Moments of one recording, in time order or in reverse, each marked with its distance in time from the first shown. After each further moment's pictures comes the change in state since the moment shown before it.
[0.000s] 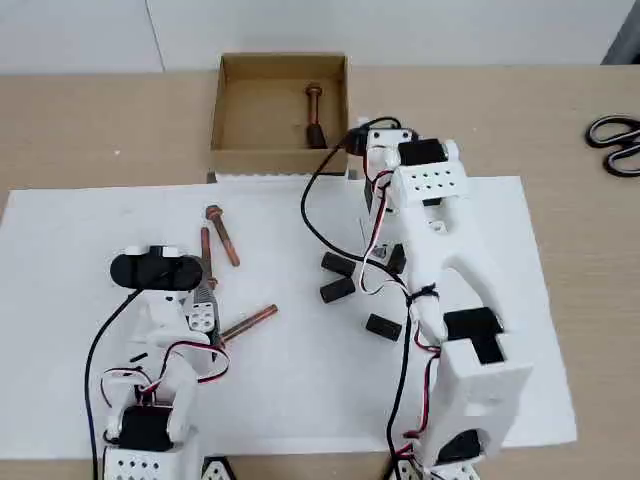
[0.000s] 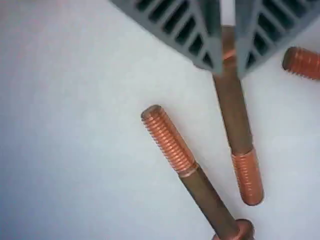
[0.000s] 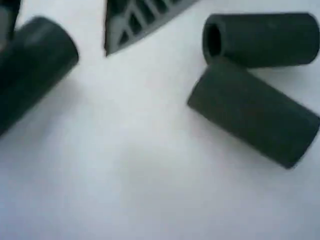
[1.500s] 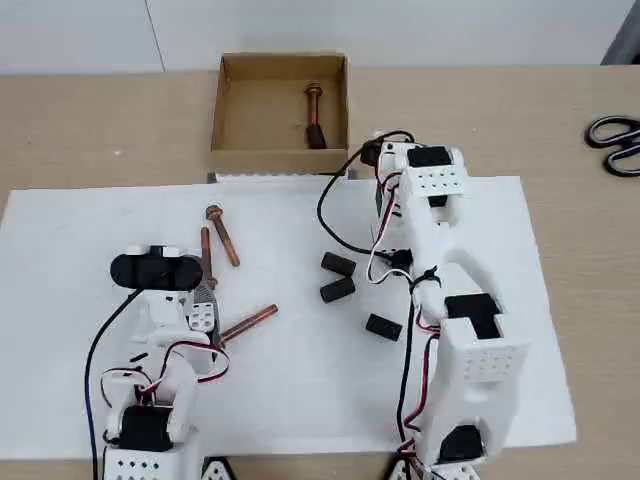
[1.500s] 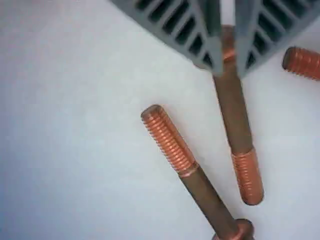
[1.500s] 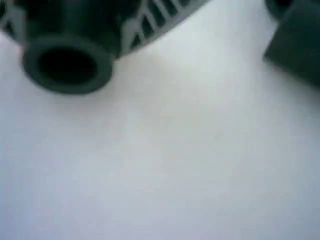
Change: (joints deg) left arm 0.0 0.0 0.0 0.0 0.0; right arm 2.8 4.6 -0.4 -1.1 -0.2
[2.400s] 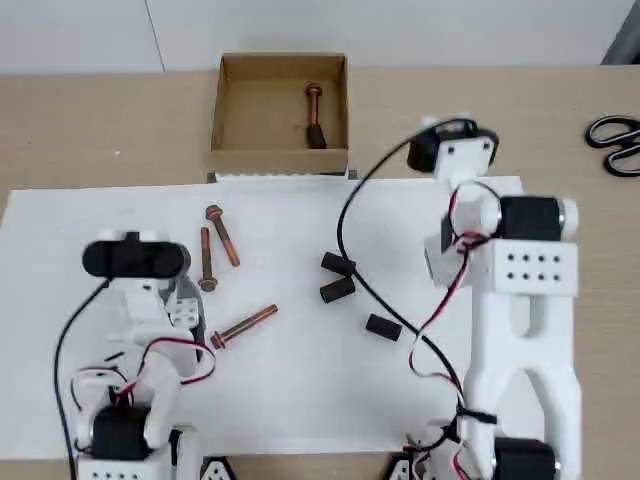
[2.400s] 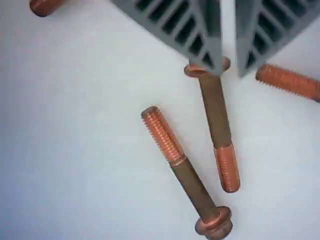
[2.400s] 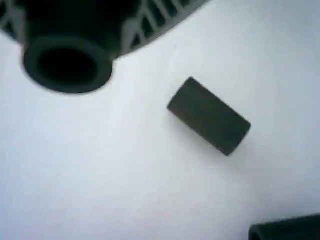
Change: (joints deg) left arm -1.8 16.8 -24.9 12.9 0.1; right arm 9.2 -48.2 23.4 9.6 14.2
